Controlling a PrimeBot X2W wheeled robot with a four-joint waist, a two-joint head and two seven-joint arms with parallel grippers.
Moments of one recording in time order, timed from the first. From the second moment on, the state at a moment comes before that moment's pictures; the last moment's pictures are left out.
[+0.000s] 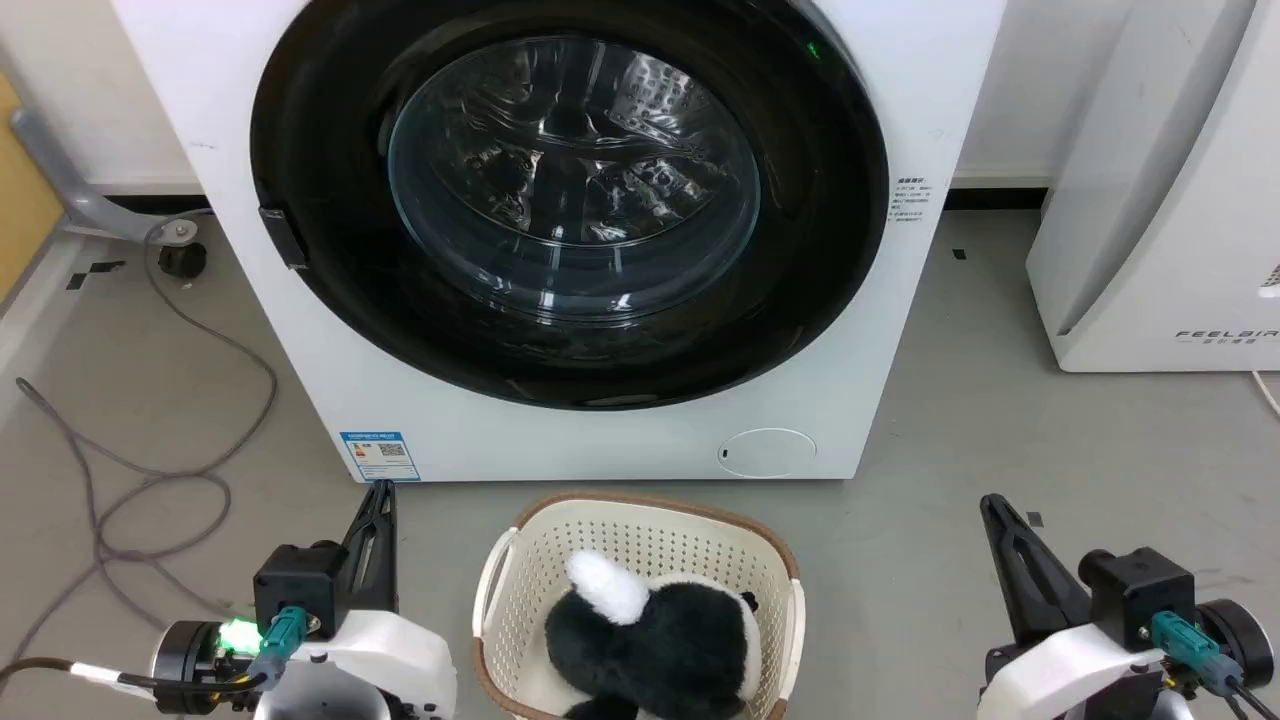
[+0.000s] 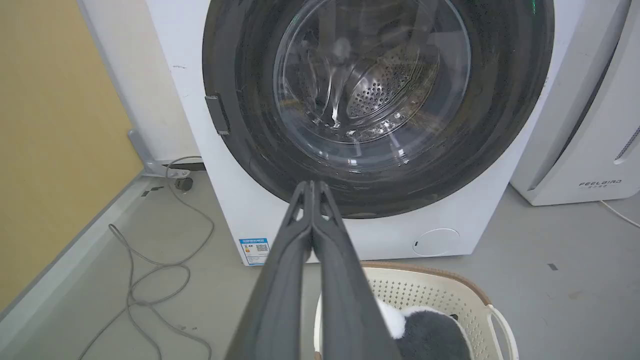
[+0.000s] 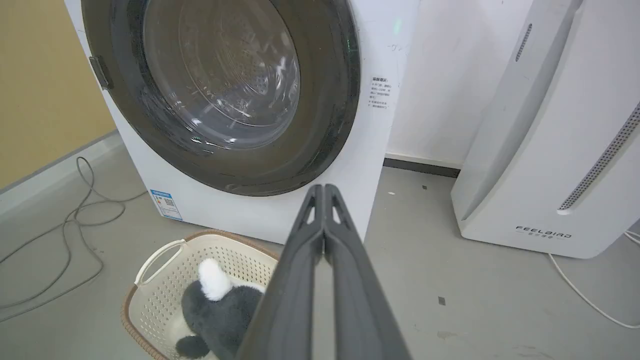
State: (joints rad) left arm -0.01 0.05 0.00 0.00 0.00 0.00 0.00; right arm 0.01 -0.05 0.00 0.00 0.01 0.13 0.00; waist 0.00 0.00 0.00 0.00
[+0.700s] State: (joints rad) left arm -0.01 0.05 0.00 0.01 0.00 0.01 0.00; right arm 0.02 -0.05 0.00 0.00 0.01 0.13 0.00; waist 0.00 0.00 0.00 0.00
